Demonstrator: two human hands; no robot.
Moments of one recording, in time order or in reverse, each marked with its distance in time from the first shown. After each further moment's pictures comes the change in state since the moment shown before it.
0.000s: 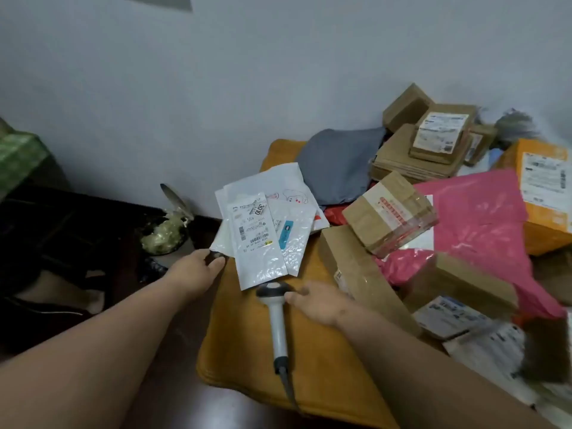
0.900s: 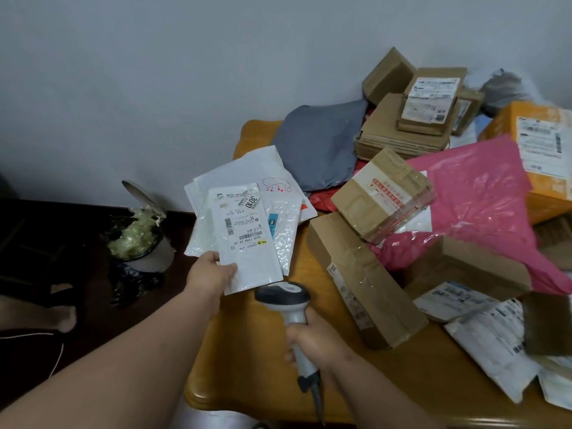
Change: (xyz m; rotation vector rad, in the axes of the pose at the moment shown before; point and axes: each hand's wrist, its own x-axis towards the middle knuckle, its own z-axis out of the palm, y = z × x) left_hand 0.053 0.021 0.073 -0.815 -0.018 -0.251; right_hand -0.014 0.018 0.057 0.784 -0.042 0.254
